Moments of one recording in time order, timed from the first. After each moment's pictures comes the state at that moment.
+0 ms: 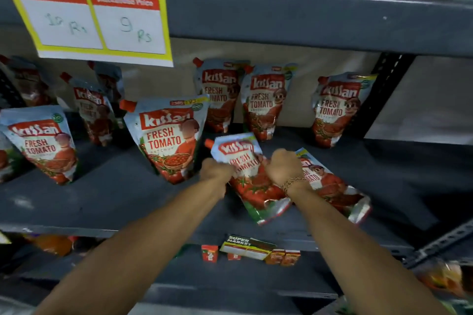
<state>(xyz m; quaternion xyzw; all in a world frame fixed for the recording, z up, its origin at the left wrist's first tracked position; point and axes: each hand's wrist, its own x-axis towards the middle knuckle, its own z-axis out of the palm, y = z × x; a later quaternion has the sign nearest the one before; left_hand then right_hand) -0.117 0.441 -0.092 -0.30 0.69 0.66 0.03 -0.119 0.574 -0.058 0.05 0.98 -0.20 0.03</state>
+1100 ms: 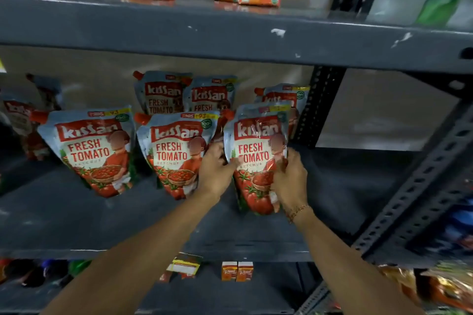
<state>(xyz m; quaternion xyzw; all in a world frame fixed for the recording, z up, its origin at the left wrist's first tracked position) -0.115 0.577 -0.072 -0.03 0.70 0.71 -0.07 -0.098 0.720 -0.070 0.08 0.83 -0.53 -0.18</state>
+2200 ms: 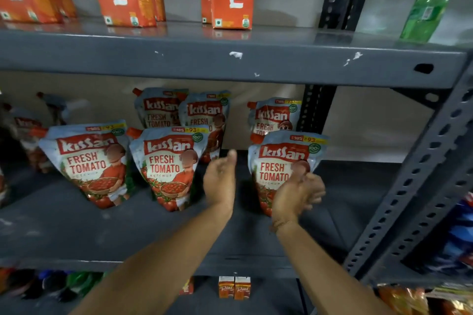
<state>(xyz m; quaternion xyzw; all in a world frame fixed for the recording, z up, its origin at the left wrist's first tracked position) -0.112 0.629 -0.065 -0.17 0.60 0.76 -0.17 -0.091 0.725 -0.063 0.27 0.61 -0.69 -0.27</state>
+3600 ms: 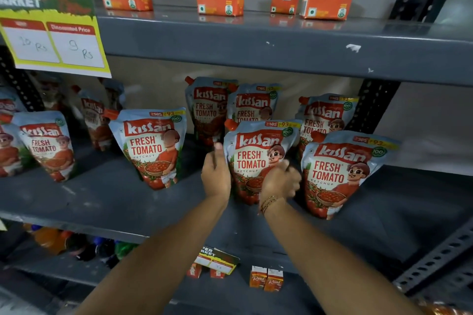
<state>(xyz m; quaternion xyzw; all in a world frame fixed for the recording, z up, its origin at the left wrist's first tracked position) -0.106 0.523 -0.073 -0.23 0.63 0.70 -0.23 -0.123 0.611 -0.068 0.34 0.62 -0.70 -0.08</state>
